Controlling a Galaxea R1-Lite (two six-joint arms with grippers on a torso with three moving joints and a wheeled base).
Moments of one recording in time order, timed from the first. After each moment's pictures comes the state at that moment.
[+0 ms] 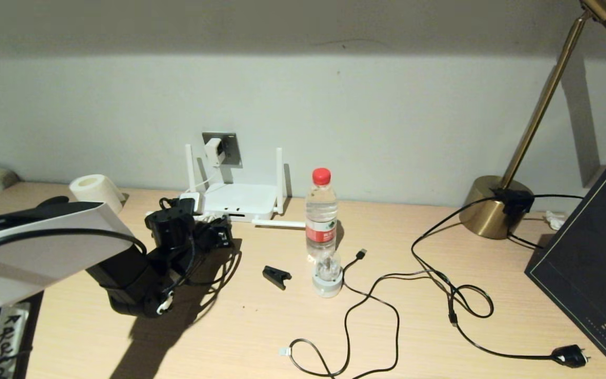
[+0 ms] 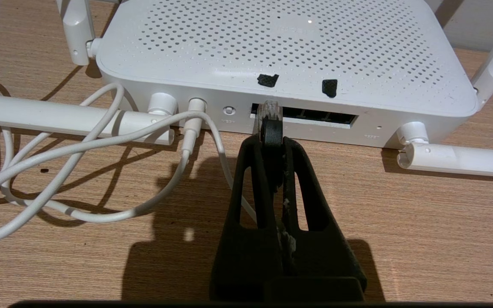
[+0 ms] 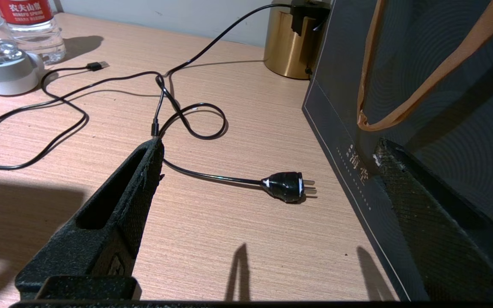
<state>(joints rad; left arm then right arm) -0.21 2.30 -0.93 -1.26 0.08 -0.05 0.00 0.00 0.00 -0.07 0.02 -0.10</state>
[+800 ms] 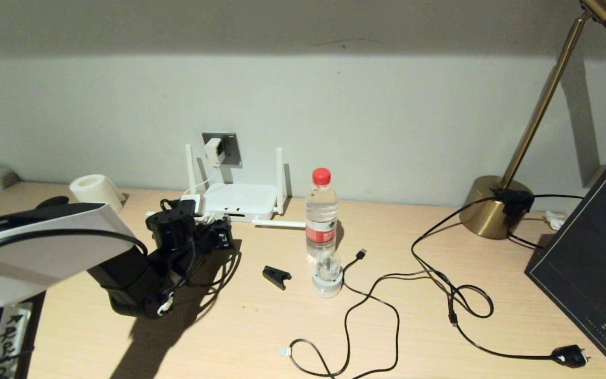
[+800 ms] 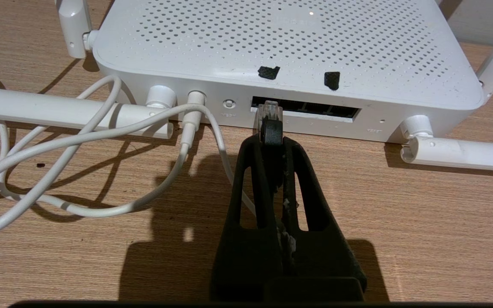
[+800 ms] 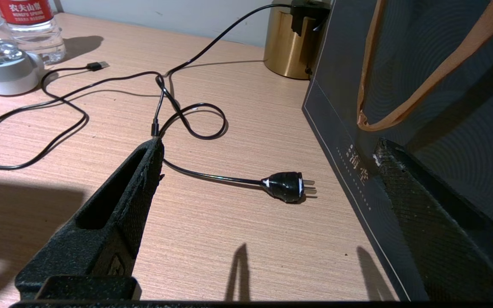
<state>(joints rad) -0.21 2.31 -0.93 -1.26 0.08 -0.05 0.00 0.00 0.00 -0.07 0.02 -0.10</state>
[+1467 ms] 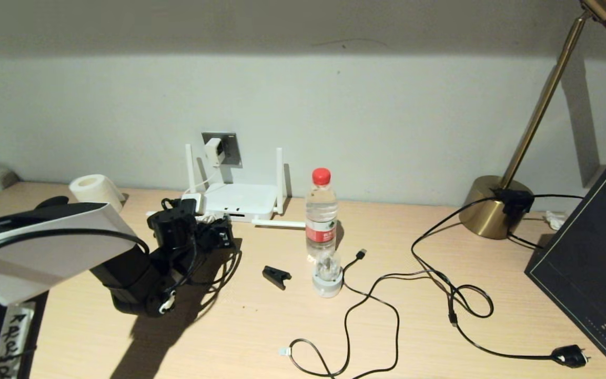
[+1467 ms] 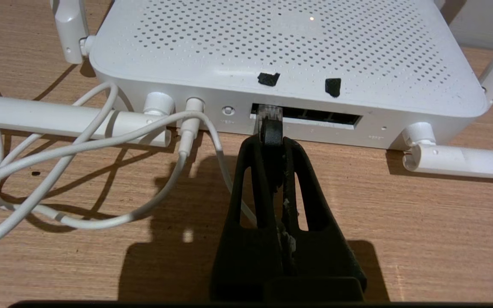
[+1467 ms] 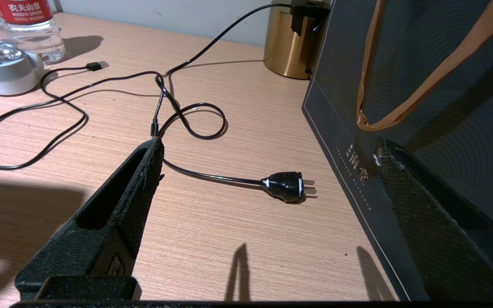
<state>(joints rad) -0.21 2.32 -0.95 -1.26 0.08 -0.05 0.00 0.00 0.00 -0.07 0.02 -0.10</state>
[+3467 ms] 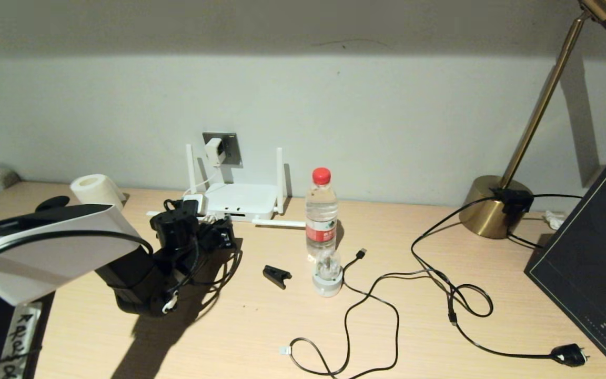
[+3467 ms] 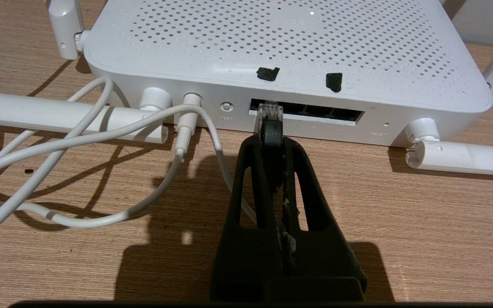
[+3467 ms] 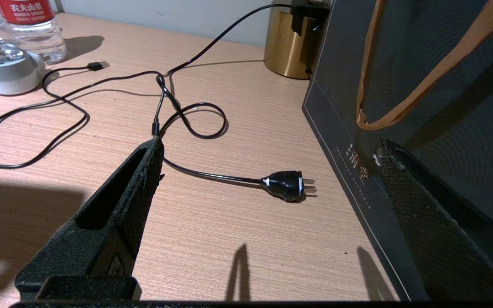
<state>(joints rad) -0.20 2.34 -0.97 -1.26 0.08 -0.06 0.00 0.00 0.00 -0.07 0.02 -0.10</state>
